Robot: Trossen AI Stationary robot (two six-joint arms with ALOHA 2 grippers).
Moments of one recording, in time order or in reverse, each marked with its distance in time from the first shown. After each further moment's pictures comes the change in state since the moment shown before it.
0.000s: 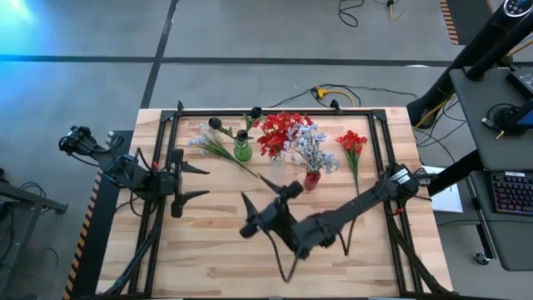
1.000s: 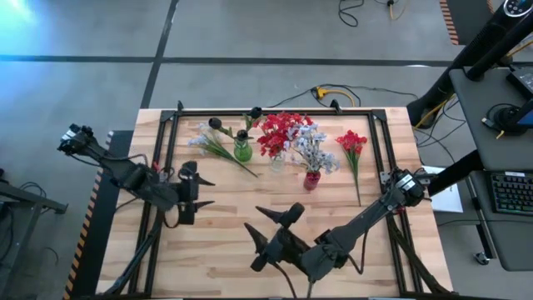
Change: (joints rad) left arm -0.001 0.245 0.070 -0.409 0.018 -0.513; right arm 0.103 -0.001 0.000 -0.170 -0.093 0.025
